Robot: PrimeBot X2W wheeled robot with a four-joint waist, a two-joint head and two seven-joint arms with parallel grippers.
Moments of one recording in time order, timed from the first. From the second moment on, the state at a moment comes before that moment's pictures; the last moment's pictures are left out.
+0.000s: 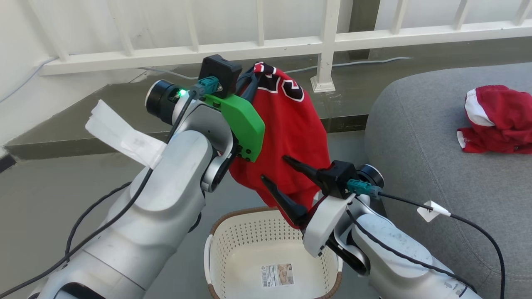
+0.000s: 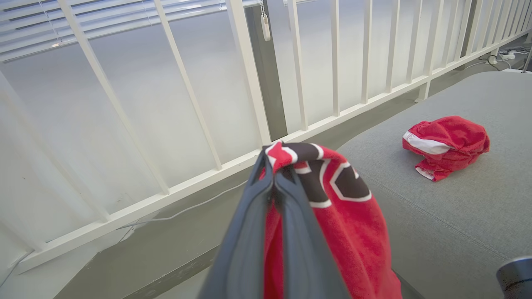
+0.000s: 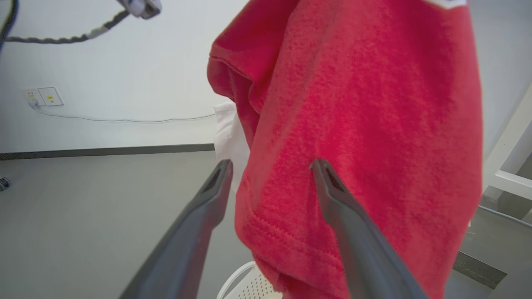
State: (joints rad) left arm -0.84 0.03 -0.78 0.53 -0.56 0.02 0.01; right arm -0.42 -0.06 0.78 0.47 0.36 0.12 -0.21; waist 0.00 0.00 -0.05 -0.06
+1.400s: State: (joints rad) left arm -0.84 0.03 -0.87 0.46 -0.65 0.09 0.04; right arm -0.58 -0.06 0.87 0.69 0.44 -0.01 -0.23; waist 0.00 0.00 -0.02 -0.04
